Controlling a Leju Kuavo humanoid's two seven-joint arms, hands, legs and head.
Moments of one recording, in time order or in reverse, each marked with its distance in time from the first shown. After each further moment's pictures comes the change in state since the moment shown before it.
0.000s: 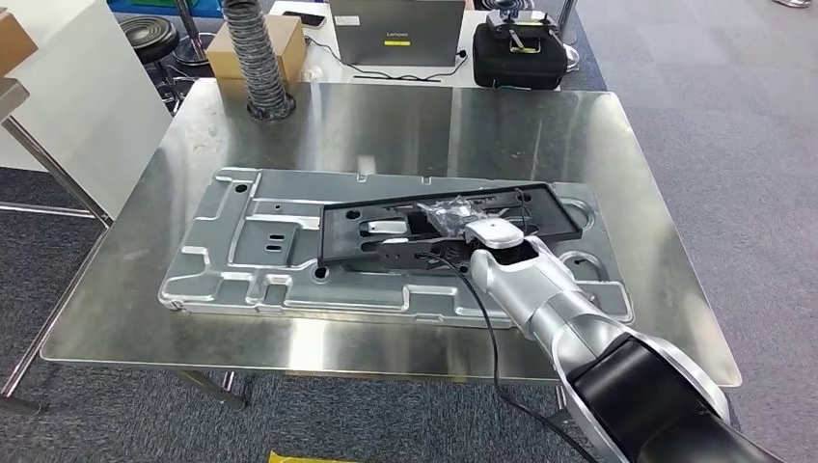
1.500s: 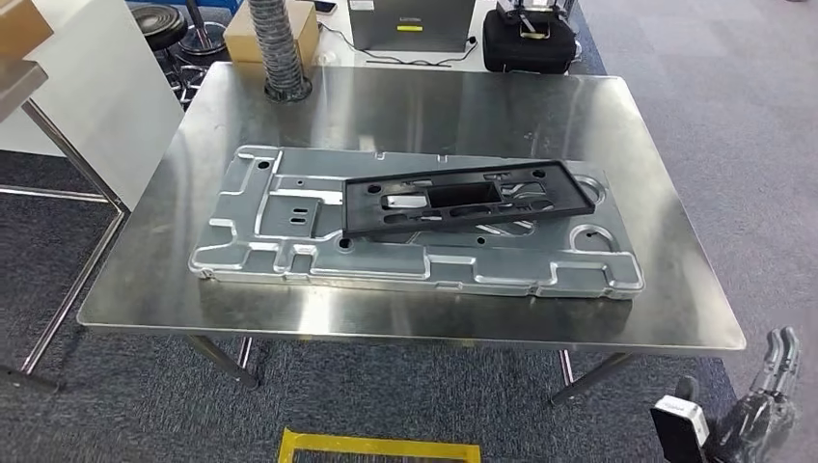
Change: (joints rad) left arm 0.027 -0.017 -0.005 0.004 0.134 -0.013 -0.091; right arm 1.158 -0.052 -1.183 -1.061 -0.372 -0.762 -0.675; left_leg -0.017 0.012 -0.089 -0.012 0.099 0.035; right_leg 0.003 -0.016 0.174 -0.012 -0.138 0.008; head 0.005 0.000
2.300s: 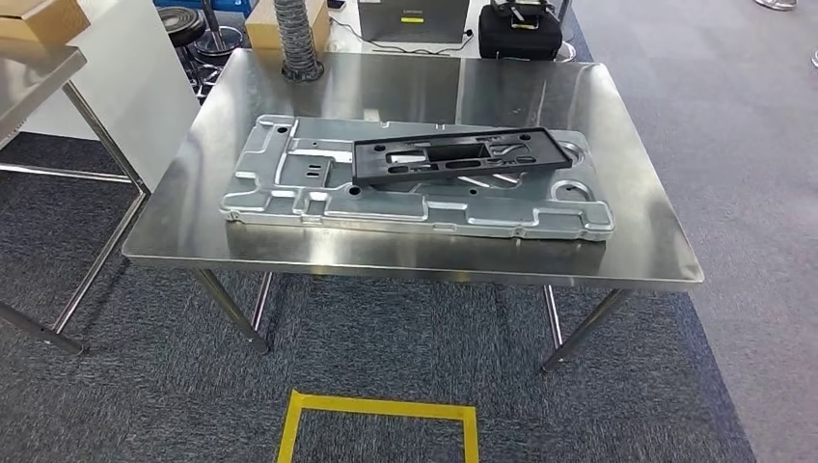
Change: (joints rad) left arm -0.008 -0.019 -0.061 0.003 0.031 -0.011 0.031; right arm -0.133 0.034 -0.684 1.000 0.889 0.047 0.461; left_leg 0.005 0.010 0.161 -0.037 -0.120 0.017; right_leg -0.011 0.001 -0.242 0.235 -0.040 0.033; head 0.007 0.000
